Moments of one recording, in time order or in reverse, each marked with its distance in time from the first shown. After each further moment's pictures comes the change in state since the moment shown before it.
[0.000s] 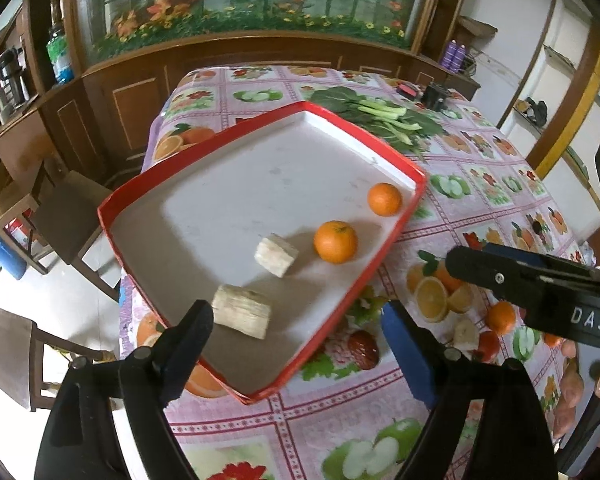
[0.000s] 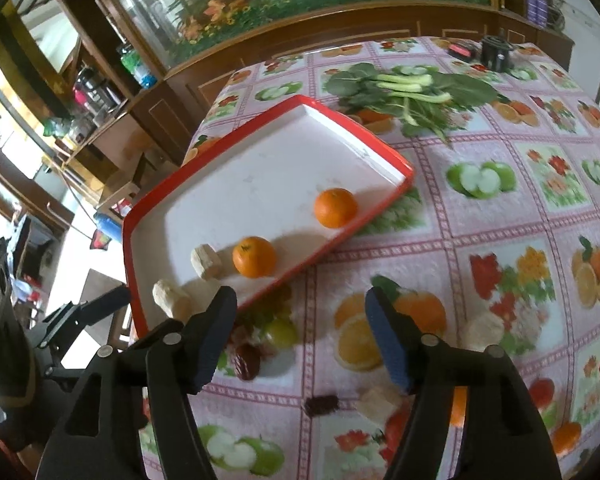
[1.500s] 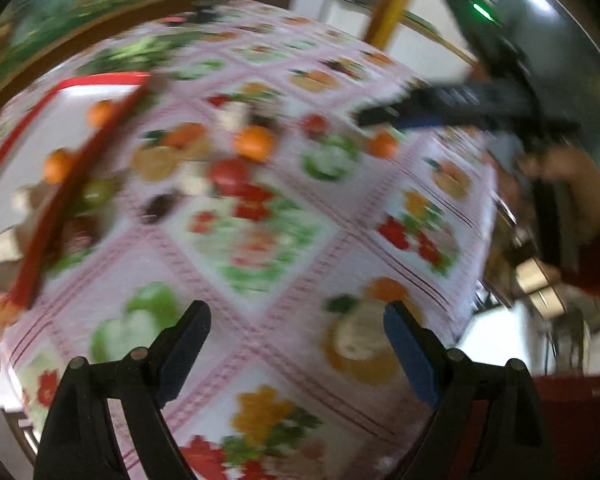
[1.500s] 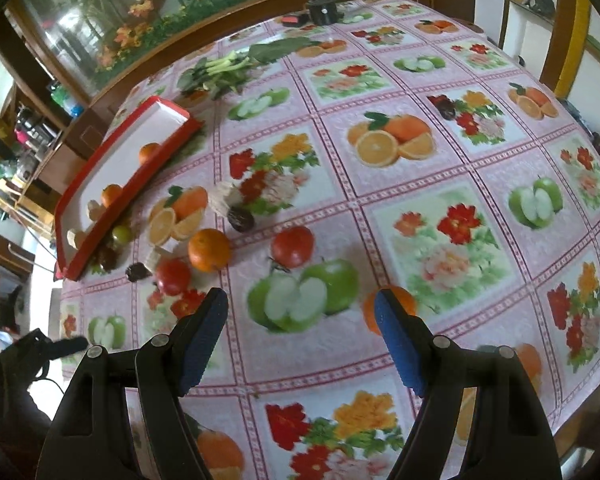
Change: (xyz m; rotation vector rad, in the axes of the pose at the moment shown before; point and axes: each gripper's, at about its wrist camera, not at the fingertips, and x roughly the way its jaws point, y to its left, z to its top) left arm -0.033 -0.151 -0.109 0.493 0.236 -0.403; right arm -0.095 -0.156 -0.104 0.199 0.022 -0.162
